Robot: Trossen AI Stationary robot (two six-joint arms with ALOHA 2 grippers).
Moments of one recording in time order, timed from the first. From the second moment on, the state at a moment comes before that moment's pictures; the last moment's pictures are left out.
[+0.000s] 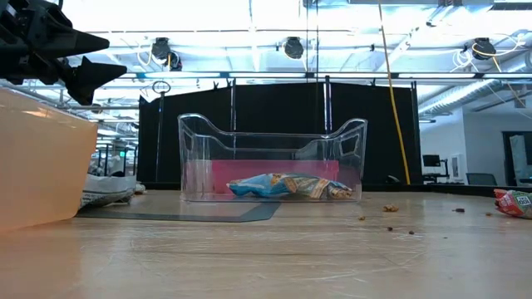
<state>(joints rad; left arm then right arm) -0.31 0.01 0.01 0.08 -0.36 -0.19 0.14 1.37 1.22 0.17 0.14 0.04</state>
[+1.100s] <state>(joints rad) -0.31 0.22 0.40 0.01 -0.42 -0.06 0.12 1.37 1.22 0.18 0.24 0.01</state>
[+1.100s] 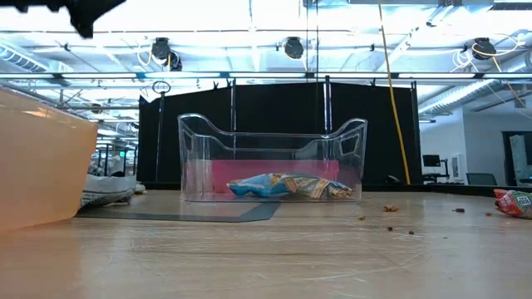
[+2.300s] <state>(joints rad) -0.17 1.21 1.21 0.07 -0.18 -0.02 0.19 1.37 1.22 0.19 0.11 -0.09</state>
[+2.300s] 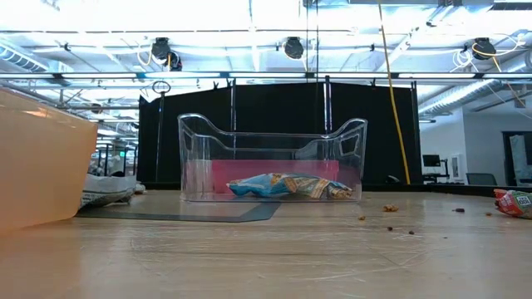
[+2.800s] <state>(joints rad) -0.16 1.31 1.23 0.21 -0.05 -0.08 0.20 1.37 1.22 0.18 0.10 -0.10</state>
